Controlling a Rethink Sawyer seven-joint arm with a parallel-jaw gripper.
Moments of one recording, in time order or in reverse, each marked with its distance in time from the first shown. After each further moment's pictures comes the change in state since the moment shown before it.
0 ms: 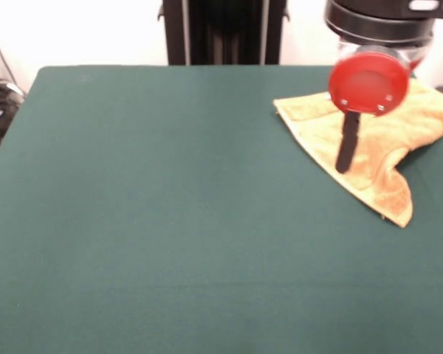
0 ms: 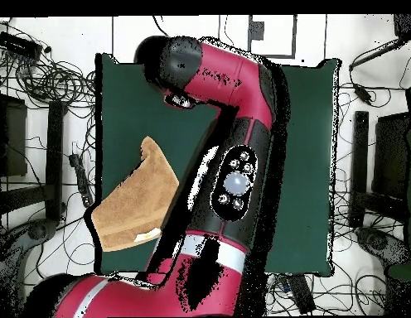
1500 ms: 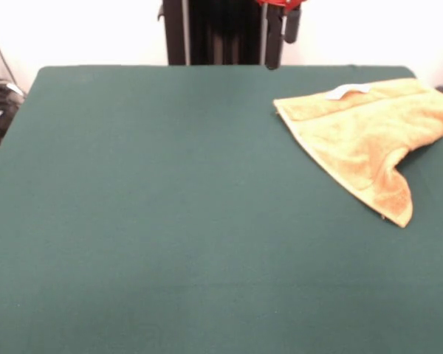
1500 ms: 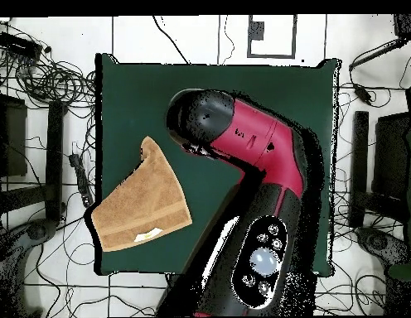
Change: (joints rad) arm 0.009 -0.258 -0.001 0.415 -0.062 -0.075 -0.003
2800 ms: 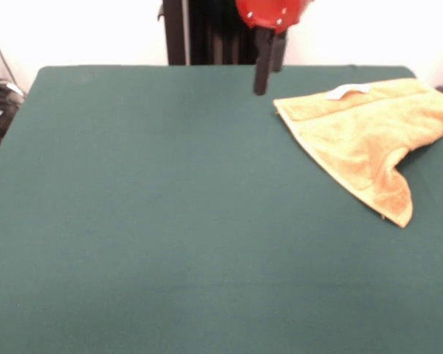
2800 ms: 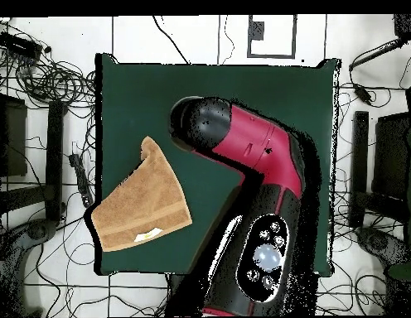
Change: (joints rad) arm -0.045 -0.019 0.081 0.036 -0.101 -0.192 -0.060
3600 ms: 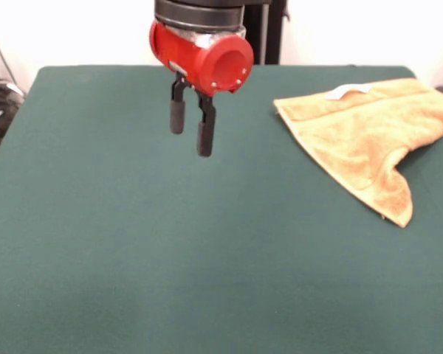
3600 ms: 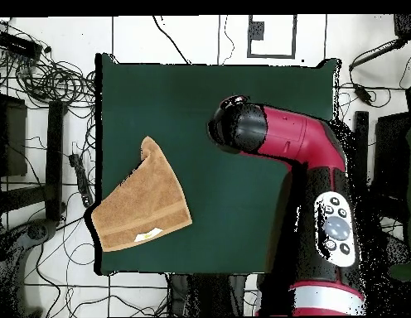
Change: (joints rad) arm -0.281 -0.056 0.376 0.021 -0.409 -0.179 -0.696
